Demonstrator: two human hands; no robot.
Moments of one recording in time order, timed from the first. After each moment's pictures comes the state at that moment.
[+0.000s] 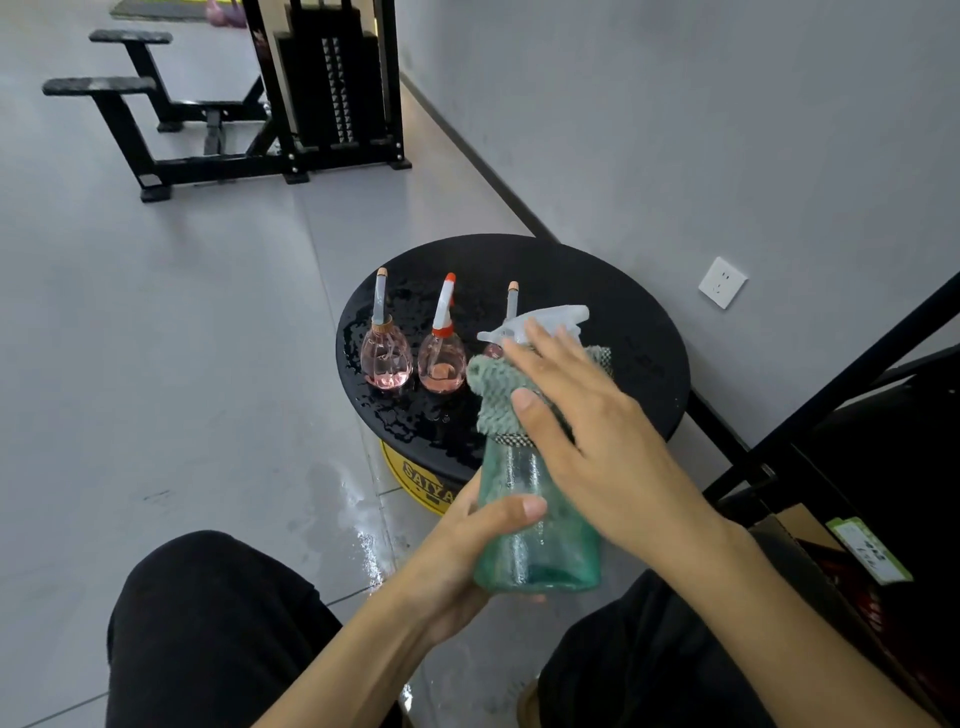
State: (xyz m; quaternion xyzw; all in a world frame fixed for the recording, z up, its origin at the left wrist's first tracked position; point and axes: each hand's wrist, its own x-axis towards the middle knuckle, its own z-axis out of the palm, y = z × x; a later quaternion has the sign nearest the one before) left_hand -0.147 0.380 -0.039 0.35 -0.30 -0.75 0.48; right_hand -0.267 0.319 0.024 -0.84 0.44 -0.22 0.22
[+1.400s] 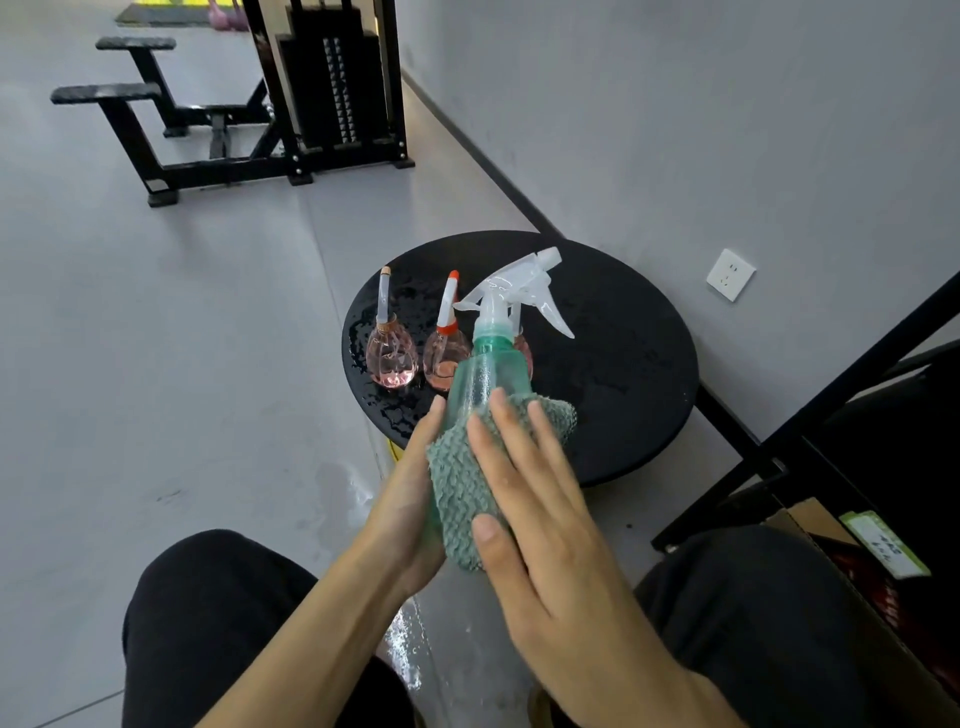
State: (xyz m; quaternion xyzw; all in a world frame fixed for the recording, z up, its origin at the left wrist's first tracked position) left_hand -0.122 0.358 -0.037 0.38 -0.17 -0.71 0.57; right_hand -0.252 0.384 -0.015 -0.84 0.37 -0.30 0.26
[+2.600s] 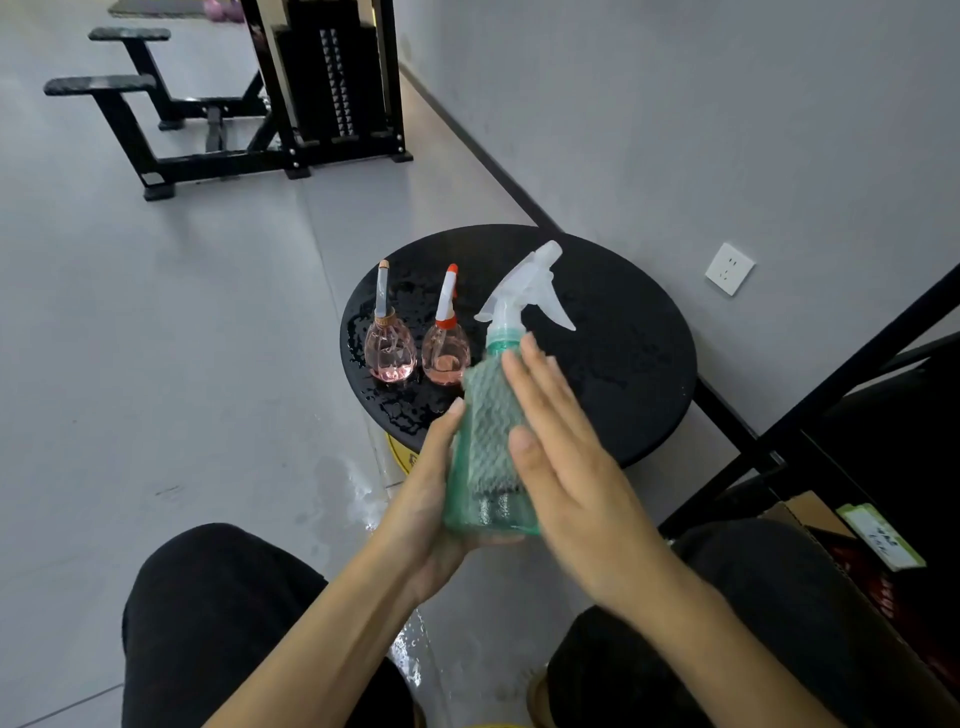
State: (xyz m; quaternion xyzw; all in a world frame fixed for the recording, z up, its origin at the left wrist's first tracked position) left_hand -0.131 0.363 -0.038 0.41 -0.22 -0.71 0.53; right_hand -0.258 0.347 -0.008 -0.80 0.40 -0.30 0.34
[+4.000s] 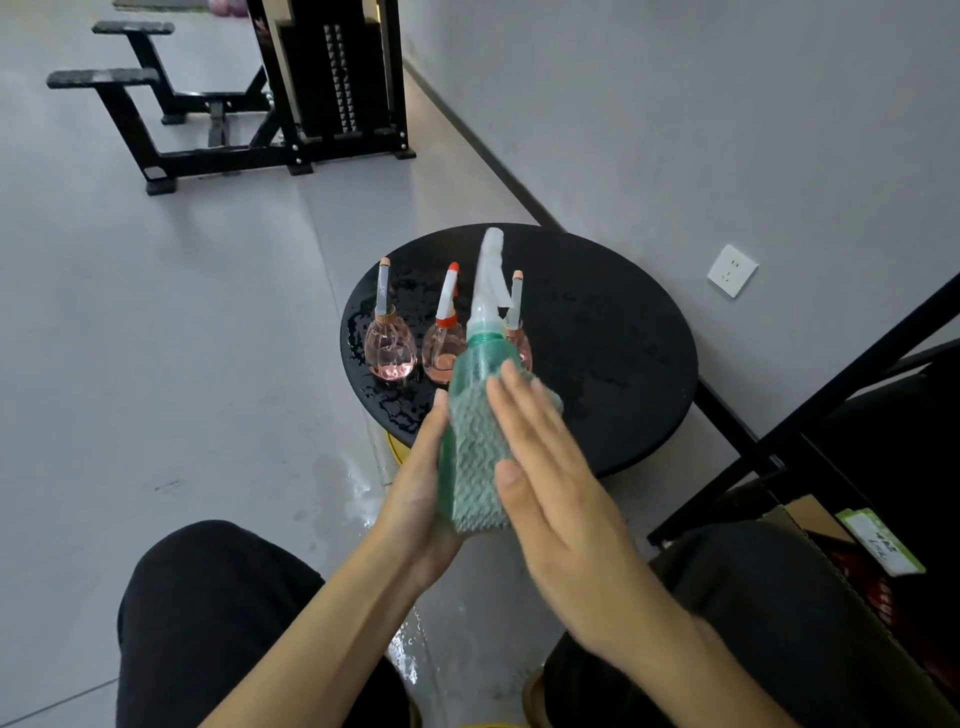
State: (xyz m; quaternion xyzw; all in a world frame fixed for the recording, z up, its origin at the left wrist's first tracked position) left_hand -0.131 0.357 -0.042 0.38 -0.19 -0.70 0.57; right_hand -0.256 0.361 -0.015 -0.82 0.39 -0.28 0.31
